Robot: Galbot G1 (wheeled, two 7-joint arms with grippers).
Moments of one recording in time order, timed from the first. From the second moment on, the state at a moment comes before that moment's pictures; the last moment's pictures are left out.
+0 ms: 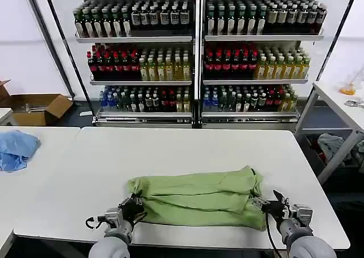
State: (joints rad) left arm 1.32 -1.22 -0.33 -1.93 -0.49 0.43 -0.35; right arm -1.45 1.09 0.56 2.09 0.66 -0.56 0.24
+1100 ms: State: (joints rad) left arm 1.29 -1.07 -0.47 -2.17 -1.08 0.42 -0.34; right arm -1.39 1.05 0.54 2.10 0.66 -0.56 0.23
